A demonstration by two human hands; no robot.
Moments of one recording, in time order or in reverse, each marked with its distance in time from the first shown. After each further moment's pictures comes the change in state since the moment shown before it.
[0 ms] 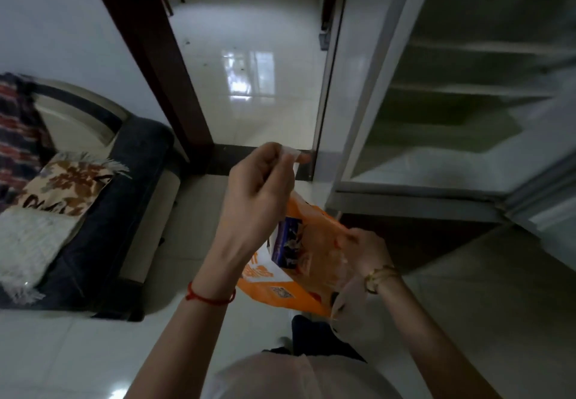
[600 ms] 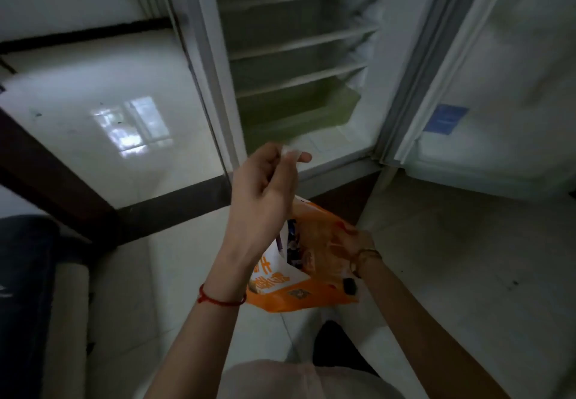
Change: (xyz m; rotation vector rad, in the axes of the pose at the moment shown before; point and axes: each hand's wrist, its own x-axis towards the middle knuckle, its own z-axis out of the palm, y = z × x) left_hand -0.012 0.033 0.126 -0.177 -0.427 0.082; right_hand -0.021 0.138 -0.030 0.774 0.329 0.488
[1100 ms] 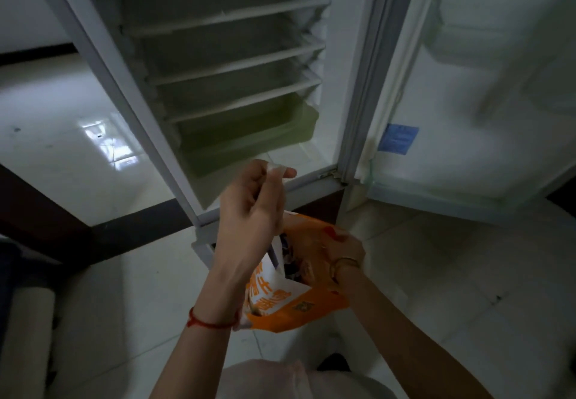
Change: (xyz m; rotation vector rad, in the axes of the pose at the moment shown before) left_hand 0.047 -0.014 0.125 -0.026 0.042 -0.053; right_hand 0.057 -0.009 -0.095 0.097 0.234 -0.030
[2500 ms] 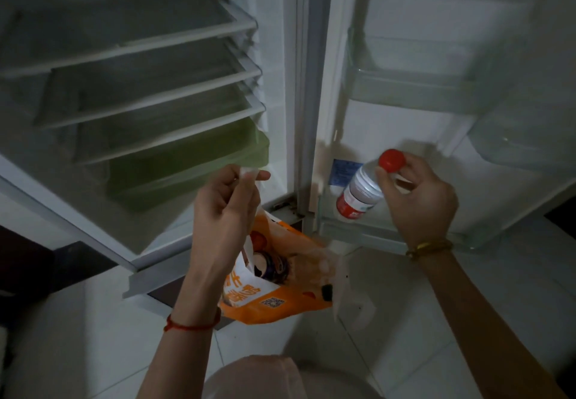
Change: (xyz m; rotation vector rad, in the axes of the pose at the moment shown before) left_hand 0.113 -0.022 0.129 0.020 0.084 -0.007; right_hand 0.130 -0.131 -0.211 -0.167 0.523 -0.864
